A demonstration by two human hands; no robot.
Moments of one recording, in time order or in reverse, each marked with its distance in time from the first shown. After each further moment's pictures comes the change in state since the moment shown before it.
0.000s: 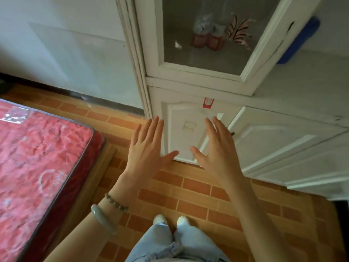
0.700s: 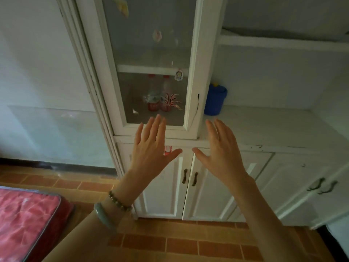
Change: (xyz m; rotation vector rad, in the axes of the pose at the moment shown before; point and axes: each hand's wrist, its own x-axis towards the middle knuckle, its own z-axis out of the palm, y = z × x) left_hand 0.073 0.113 -0.097 0.003 0.321 0.204; right_hand 0.001 0.040 -0.152 -0.234 0.346 -0.045
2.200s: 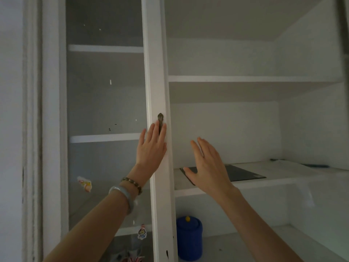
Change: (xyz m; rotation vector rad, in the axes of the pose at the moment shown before) left_hand 0.380 0.053 -0.143 0.229 0.711 0.235; right_hand 0.240 0.060 -0.181 -0.210 0.541 -0.112
